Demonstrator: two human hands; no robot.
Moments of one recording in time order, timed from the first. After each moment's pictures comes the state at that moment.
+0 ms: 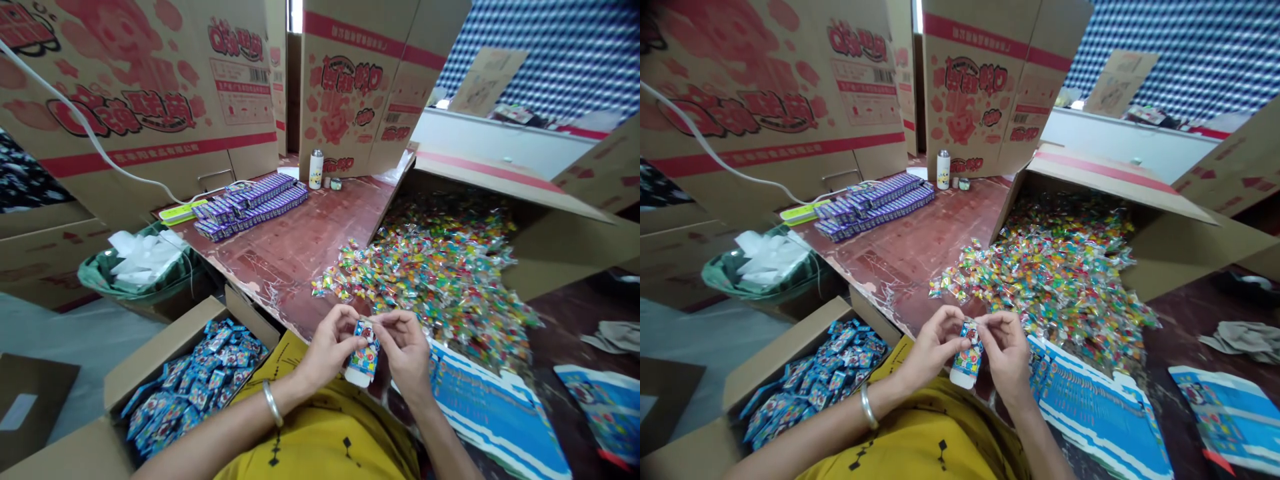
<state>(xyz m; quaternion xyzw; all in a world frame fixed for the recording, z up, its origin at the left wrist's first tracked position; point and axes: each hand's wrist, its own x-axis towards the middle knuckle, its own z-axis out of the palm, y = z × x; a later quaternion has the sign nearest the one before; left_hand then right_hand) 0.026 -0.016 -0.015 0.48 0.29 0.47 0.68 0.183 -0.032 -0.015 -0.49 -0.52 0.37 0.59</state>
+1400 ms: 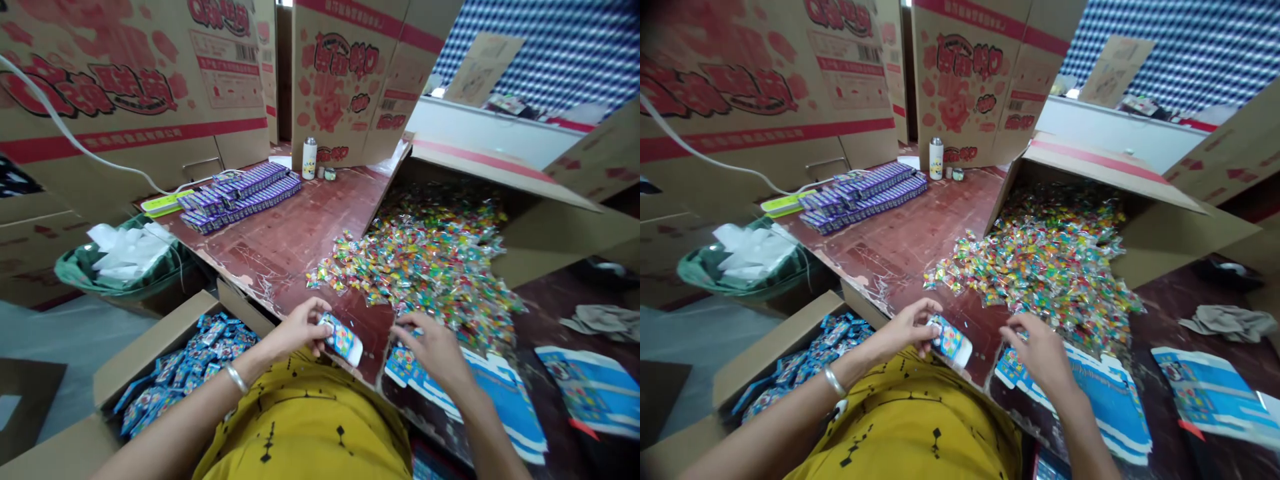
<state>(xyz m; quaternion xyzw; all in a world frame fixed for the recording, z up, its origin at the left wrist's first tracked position) -0.029 0.010 -0.029 0.50 0.39 0.27 0.73 0.262 -0.040 -0.008 -0.66 -0.70 0.13 0.24</state>
